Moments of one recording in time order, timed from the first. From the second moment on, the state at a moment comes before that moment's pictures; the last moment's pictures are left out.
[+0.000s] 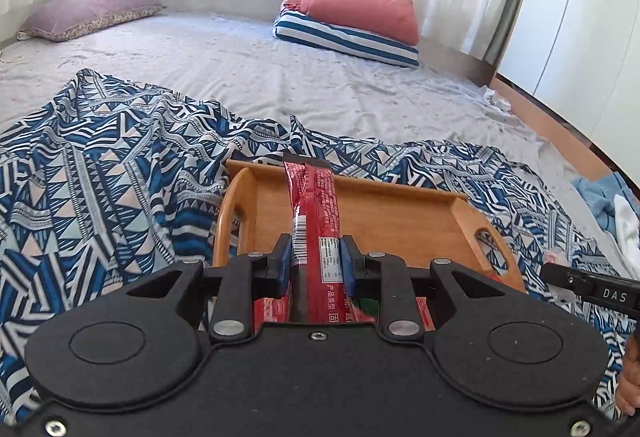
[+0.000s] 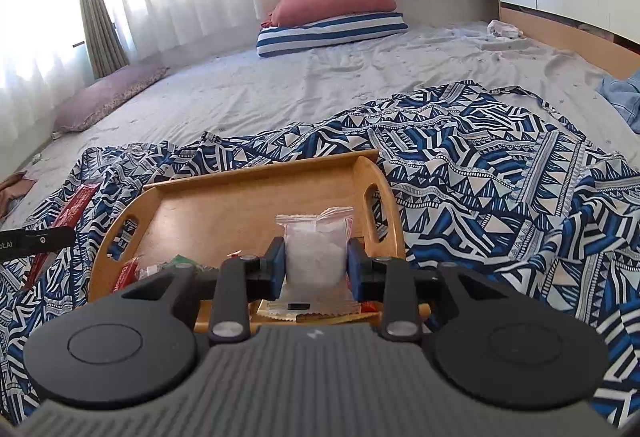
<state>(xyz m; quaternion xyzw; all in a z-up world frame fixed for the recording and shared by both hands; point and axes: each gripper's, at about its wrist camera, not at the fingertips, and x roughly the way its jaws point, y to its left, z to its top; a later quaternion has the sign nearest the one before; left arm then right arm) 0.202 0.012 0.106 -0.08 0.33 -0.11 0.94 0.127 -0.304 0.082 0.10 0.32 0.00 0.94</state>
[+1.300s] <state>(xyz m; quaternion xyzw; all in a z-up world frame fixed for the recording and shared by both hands) 0.314 -0.003 0.017 -0.08 0.39 -0.05 0.91 0.261 -0.306 0.007 0.08 0.41 -0.02 0.91</state>
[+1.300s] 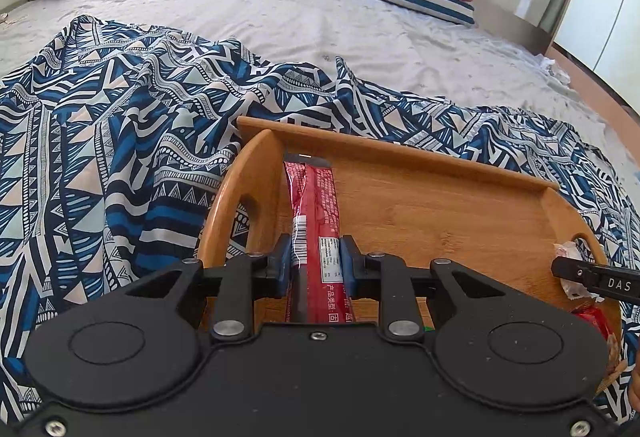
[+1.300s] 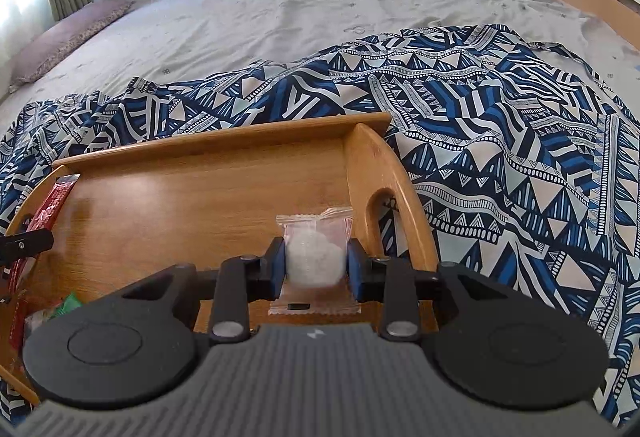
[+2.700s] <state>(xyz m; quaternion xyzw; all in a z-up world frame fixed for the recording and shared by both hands) 0.222 0.005 0.083 -0.04 0.34 -0.10 0.94 0.202 -0.303 0.060 0.08 0.33 0.02 0.94</state>
